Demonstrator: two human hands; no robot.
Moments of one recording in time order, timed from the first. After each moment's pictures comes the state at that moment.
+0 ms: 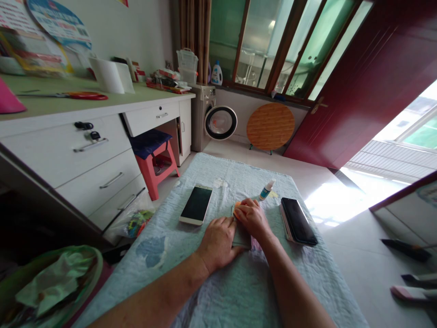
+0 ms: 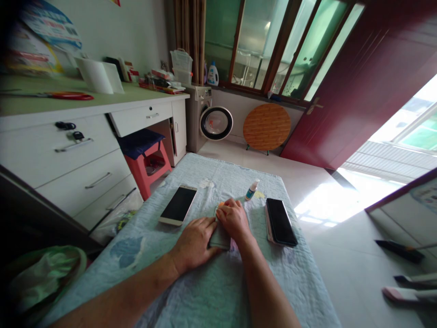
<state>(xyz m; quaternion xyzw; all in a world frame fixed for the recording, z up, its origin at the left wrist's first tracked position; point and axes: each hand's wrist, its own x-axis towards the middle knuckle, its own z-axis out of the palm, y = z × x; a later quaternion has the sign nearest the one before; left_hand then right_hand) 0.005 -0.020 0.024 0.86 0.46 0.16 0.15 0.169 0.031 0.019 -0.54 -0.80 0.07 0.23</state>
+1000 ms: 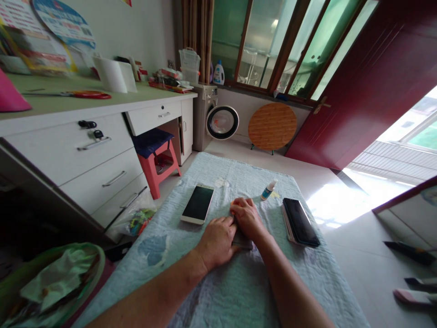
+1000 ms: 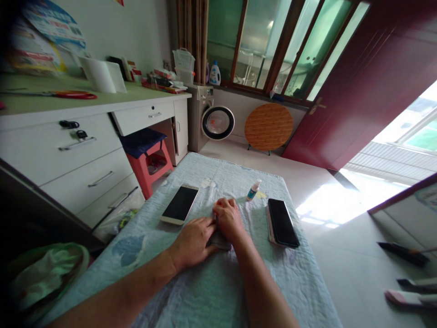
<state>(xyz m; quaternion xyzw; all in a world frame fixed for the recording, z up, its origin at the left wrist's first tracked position) -0.003 -0.015 0.029 0.87 0.45 0.13 0.14 0.150 0.032 0.017 -0.53 -0.83 0.07 0.18</state>
